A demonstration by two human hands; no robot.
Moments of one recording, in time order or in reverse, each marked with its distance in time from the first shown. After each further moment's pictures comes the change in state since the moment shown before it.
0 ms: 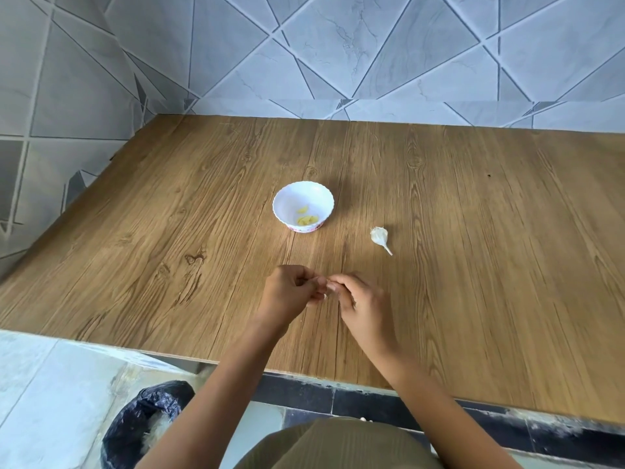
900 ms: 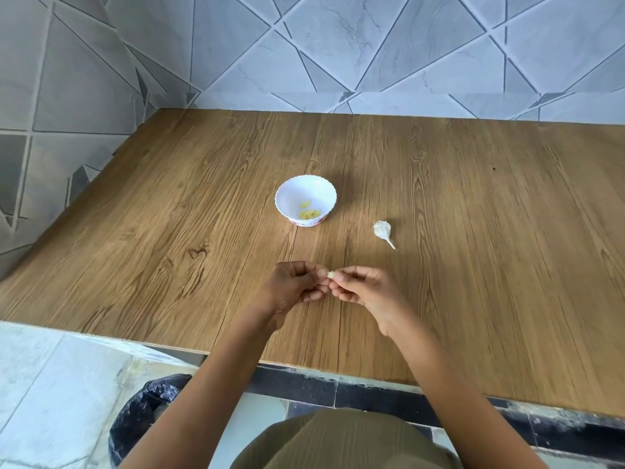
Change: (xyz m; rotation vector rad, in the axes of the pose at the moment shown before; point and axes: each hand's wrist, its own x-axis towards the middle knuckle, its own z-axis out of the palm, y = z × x) left_hand 0.001 0.000 -0.009 -0.290 -0.194 -0.132; right_hand 0.024 -0.013 -0.028 0.924 -0.379 0.903
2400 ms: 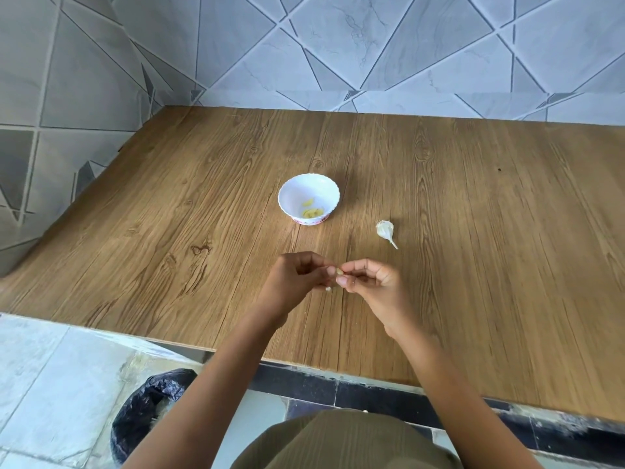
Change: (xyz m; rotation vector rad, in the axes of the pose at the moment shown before) left_hand -0.007 0.008 0.008 0.288 0.050 0.218; right_hand -0.001 0.008 -0.007 -0.107 0.067 -0.274
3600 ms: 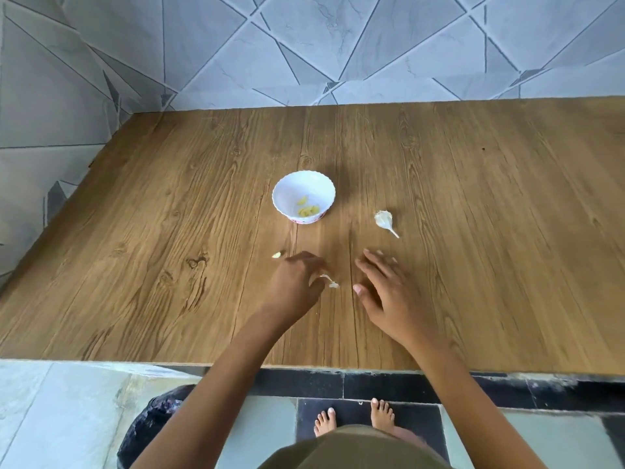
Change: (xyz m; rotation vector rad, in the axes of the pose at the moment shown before) left_hand 0.016 -0.021 -0.020 0.785 -0.033 0.382; right_hand -0.013 0.040 -0.007 -1.163 0.112 -0.304
